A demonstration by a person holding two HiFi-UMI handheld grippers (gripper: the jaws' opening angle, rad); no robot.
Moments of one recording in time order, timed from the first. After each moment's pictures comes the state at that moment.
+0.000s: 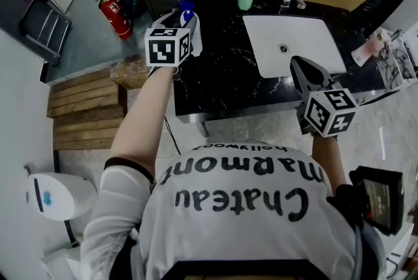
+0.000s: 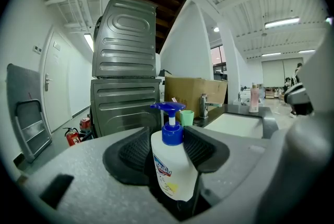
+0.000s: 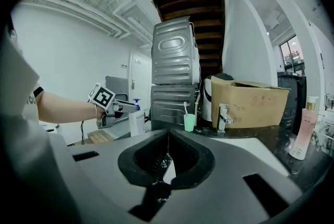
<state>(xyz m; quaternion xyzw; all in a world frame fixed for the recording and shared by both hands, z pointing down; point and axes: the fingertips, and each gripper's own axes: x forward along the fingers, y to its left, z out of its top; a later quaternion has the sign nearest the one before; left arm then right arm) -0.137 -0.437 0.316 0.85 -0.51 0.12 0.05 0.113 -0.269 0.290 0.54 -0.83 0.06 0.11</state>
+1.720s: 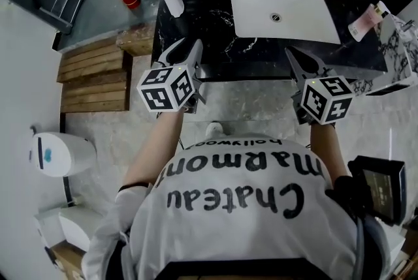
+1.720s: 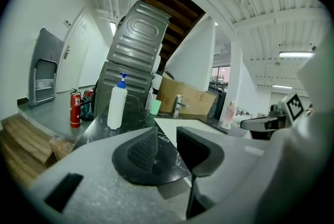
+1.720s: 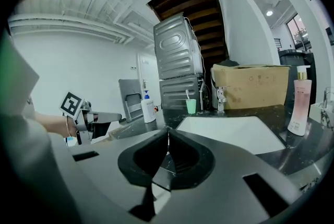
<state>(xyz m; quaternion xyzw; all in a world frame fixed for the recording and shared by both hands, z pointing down) -0.033 -0.212 0.346 0.83 -0.54 0.02 0.17 0.195 -0.187 0.325 0.47 -0.87 0.12 0.11</state>
